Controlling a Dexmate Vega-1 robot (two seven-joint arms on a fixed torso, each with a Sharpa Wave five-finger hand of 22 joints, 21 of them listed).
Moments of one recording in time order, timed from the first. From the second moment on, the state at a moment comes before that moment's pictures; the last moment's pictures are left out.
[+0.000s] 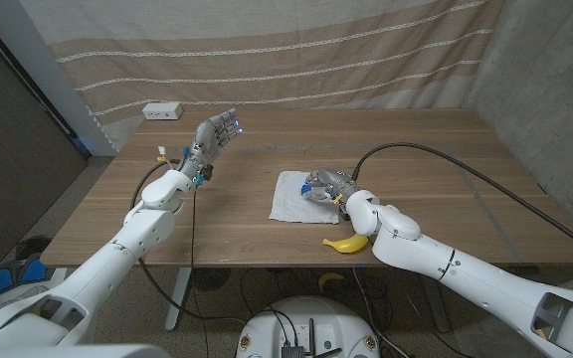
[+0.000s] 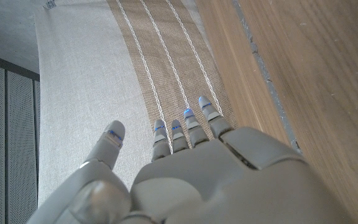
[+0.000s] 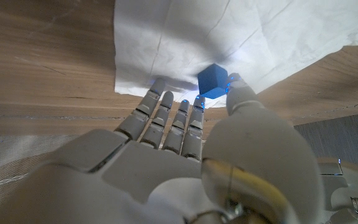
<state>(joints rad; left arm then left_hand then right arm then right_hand) 0.85 0.59 0.33 -1.37 -0.69 -0.33 -0.16 0.05 0.09 0.73 -0.09 0.17 0.18 -0.06 0.19 0.18 0.07 -0.05 0.20 0.18 0.17 0.01 0.19 0.18 0.15 0.09 0.29 0.19 -0.77 -0.63 -0.90 -1.93 -0.47 -0.63 -0.02 0.99 0.07 0.31 -0.15 0.19 0.56 -0.06 0.25 0.21 0.39 -0.07 0.22 0.24 0.24 -0.04 0.45 0.45 0.39 0.00 0.49 0.19</state>
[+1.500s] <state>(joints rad) 0.85 0.59 0.34 -1.37 -0.70 -0.32 -0.17 0.05 0.09 0.74 -0.10 0.17 0.18 -0.06 0.19 0.18 0.07 -0.05 0.20 0.18 0.17 0.00 0.19 0.18 0.15 0.09 0.29 0.19 -0.87 -0.60 -0.83 -1.94 -0.46 -0.84 -0.37 0.89 0.02 0.24 -0.15 0.18 0.72 -0.03 0.28 0.21 0.40 -0.06 0.23 0.24 0.25 -0.04 0.44 0.44 0.40 0.03 0.49 0.19</state>
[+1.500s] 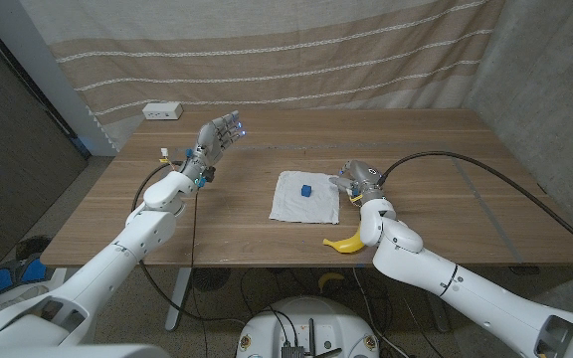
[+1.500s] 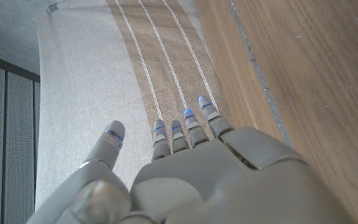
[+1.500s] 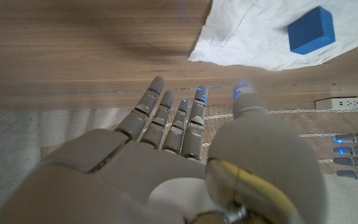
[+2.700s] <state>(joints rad) 0.87 0.59 0.34 -1.41 -0.68 -0.31 -0.14 0.05 0.09 0.74 -0.10 0.17 0.19 -0.06 0.19 0.18 0.07 -0.05 0.20 0.18 0.17 0.00 0.19 0.18 0.15 0.09 0.29 0.19 -0.81 -0.56 -0.90 -1.76 -0.44 -0.81 -0.41 0.95 0.06 0.27 -0.17 0.19 0.76 -0.07 0.30 0.21 0.40 -0.09 0.22 0.24 0.24 -0.04 0.43 0.44 0.39 0.01 0.48 0.18</state>
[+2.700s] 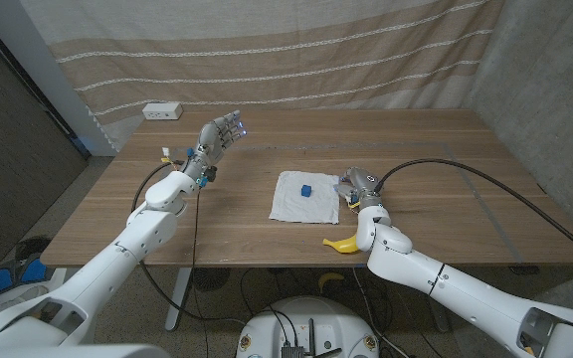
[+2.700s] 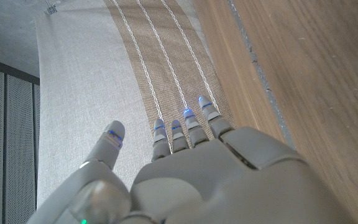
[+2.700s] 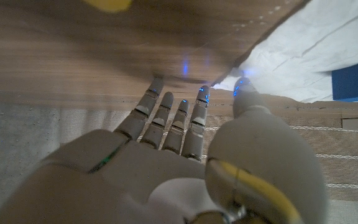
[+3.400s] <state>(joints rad) 0.88 0.60 0.32 -1.41 -0.69 -0.31 -0.12 0.05 0.09 0.74 -0.10 0.17 0.19 -0.06 0.19 0.18 0.07 -0.05 0.20 0.18 0.17 0.00 0.19 0.18 0.15 0.09 0.29 0.19 -0.77 -0.55 -0.93 -1.65 -0.45 -0.61 -0.43 1.21 0.04 0.31 -0.18 0.19 1.06 -0.11 0.43 0.21 0.54 -0.19 0.26 0.24 0.29 -0.04 0.44 0.45 0.40 -0.04 0.49 0.18</state>
